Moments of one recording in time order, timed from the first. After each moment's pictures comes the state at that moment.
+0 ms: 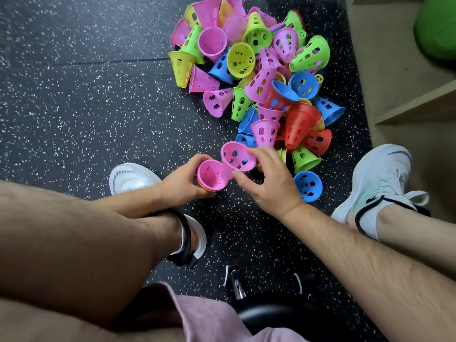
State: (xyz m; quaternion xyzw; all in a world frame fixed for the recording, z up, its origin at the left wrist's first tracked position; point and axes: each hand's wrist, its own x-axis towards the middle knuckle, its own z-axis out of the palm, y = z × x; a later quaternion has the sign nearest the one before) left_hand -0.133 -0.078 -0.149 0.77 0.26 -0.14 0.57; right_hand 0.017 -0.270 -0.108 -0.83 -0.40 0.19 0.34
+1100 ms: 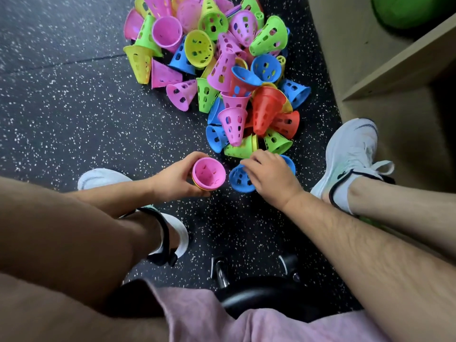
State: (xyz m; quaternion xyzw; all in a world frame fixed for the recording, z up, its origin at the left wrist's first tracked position) left_hand -0.096 -0.103 -0.147 0.78 0.18 -0.20 0.56; right_hand 0.050 -0.331 -0.142 -0.84 -0.51 0.10 0.15
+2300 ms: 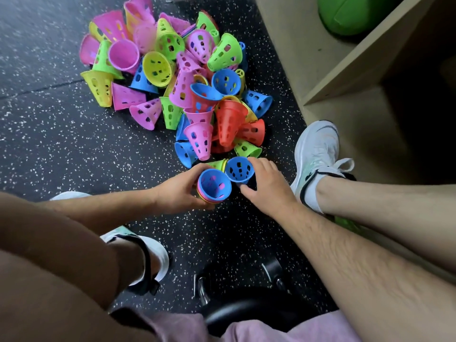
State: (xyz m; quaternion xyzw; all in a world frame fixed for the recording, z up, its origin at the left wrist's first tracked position) left_hand -0.041 -0.147 -0.141 0.79 0.10 -0.24 0.55; right_hand 0.068 -0.372 -0.125 -0.92 -0.29 0.22 0.13
